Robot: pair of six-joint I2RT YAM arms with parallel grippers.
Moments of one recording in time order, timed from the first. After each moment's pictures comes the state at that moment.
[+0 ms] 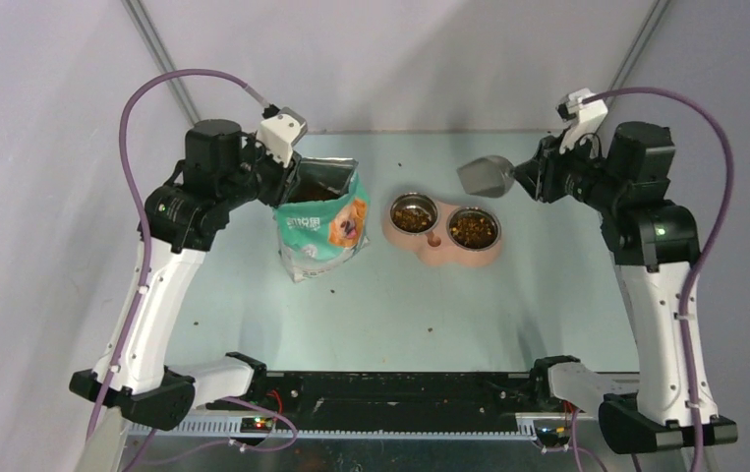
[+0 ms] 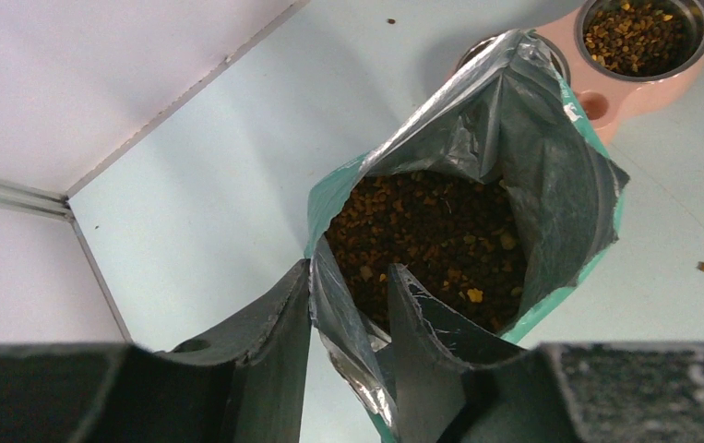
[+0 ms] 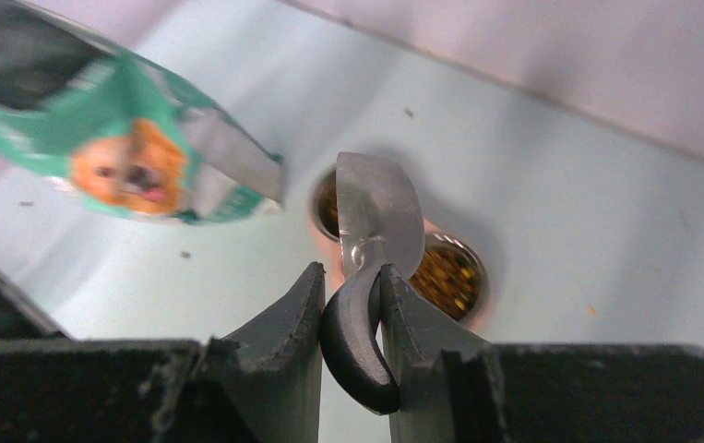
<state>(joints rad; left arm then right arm) -0.36 1.20 1.66 -0.94 0.12 0.32 0.10 1.10 1.58 -0.83 -0.43 -0.05</state>
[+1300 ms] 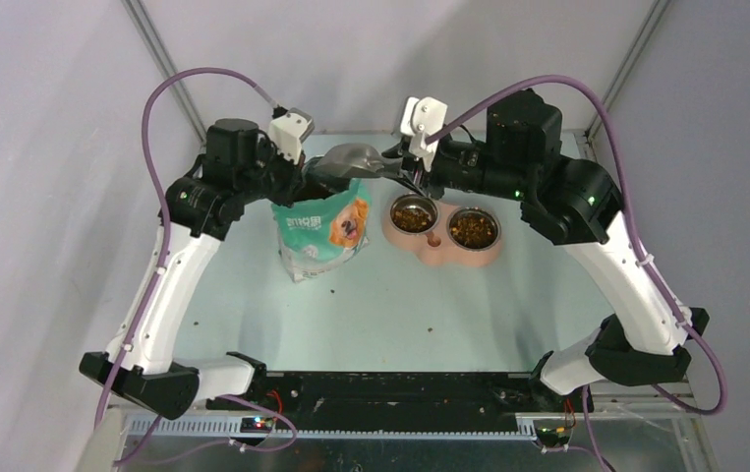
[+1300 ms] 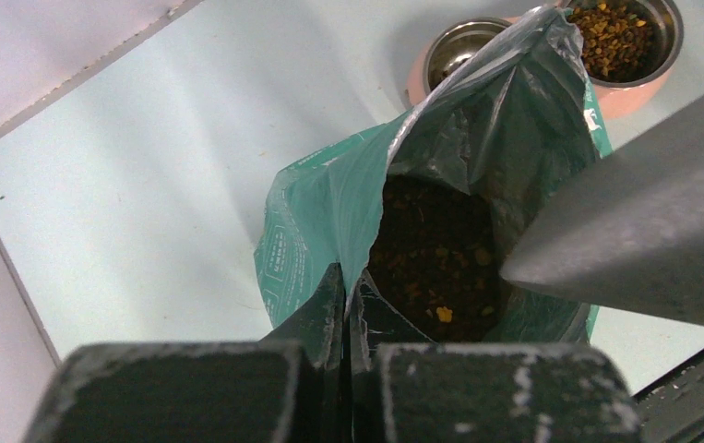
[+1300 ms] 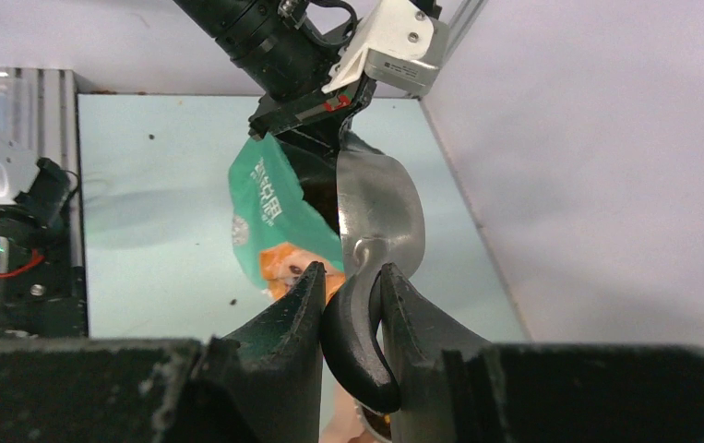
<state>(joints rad) -0.36 1.25 1.60 -0.90 0.15 0.20 0.89 1.48 2.15 -0.83 -0.29 -0.44</state>
